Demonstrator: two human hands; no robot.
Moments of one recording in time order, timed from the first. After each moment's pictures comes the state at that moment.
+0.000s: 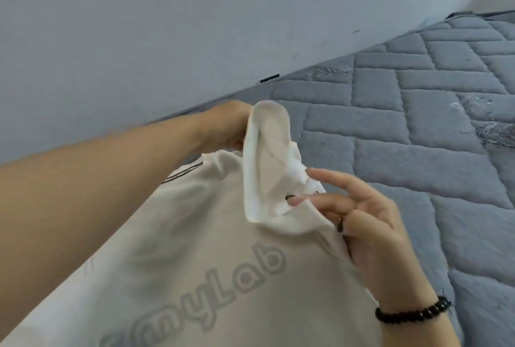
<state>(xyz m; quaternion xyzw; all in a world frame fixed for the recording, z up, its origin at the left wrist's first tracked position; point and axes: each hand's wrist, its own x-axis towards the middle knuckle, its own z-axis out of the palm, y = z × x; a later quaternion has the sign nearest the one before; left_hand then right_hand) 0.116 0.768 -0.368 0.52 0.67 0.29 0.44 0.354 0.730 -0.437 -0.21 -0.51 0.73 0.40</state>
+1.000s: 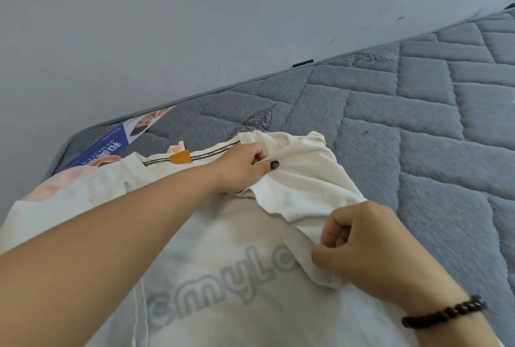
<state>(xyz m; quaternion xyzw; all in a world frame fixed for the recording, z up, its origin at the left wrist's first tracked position) 0.078 0.703 -0.457 0.55 0.79 0.19 0.21 0.321 0.703 -0.431 -0.41 -0.83 0.36 0.10</state>
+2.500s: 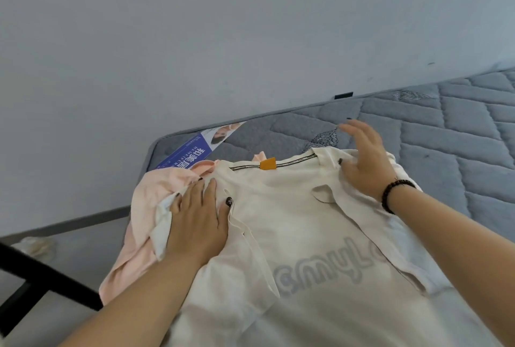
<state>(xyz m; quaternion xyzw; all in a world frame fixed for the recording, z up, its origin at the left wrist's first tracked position) -0.013 0.494 -0.497 0.39 0.92 0.07 -0.07 0.180 0.749 -0.451 -0.31 -0.87 0.20 0.32</state>
